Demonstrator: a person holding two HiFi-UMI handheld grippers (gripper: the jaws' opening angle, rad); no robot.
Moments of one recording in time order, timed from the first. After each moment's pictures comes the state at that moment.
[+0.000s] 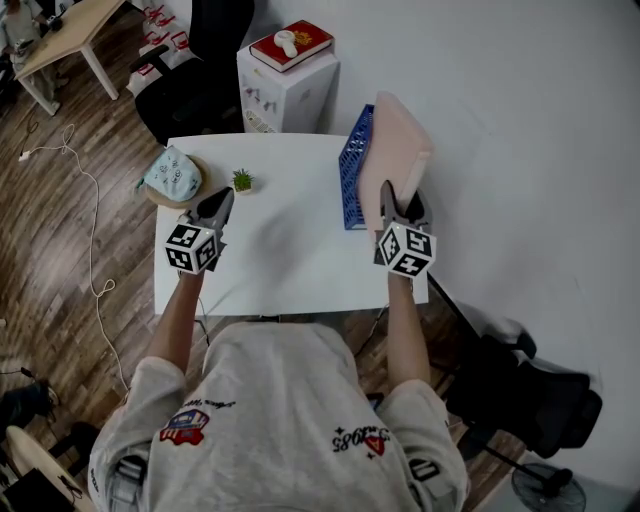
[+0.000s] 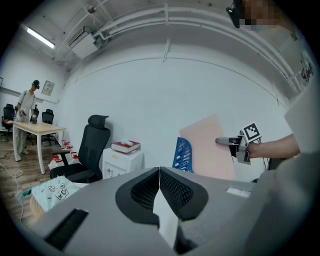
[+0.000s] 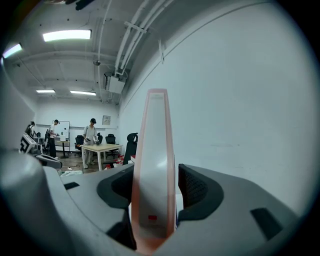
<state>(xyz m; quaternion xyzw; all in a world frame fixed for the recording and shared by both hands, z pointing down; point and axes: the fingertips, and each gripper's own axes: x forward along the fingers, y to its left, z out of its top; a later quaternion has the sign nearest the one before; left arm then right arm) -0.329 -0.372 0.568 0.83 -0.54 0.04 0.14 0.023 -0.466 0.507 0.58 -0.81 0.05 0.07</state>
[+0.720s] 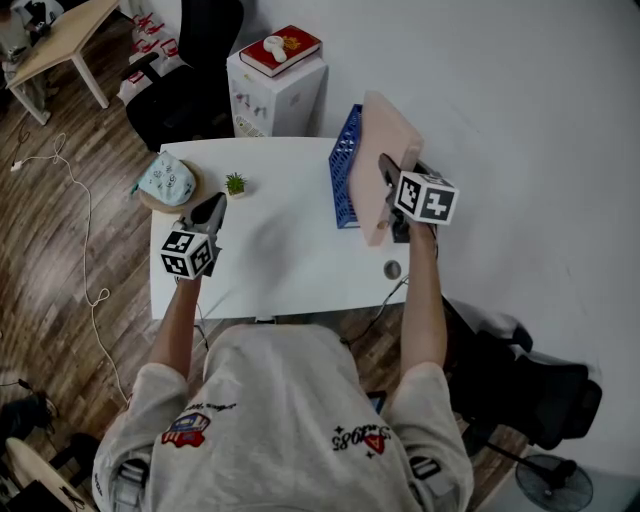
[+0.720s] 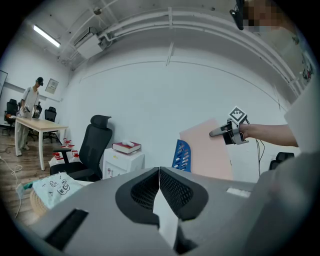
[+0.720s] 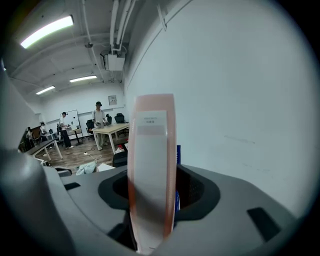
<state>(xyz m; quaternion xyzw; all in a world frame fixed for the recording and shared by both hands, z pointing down) -0.334 -0.365 0.567 0.82 -0.55 0.02 0.15 0.003 -0.509 0.462 0.51 -0.82 0.16 0.20</state>
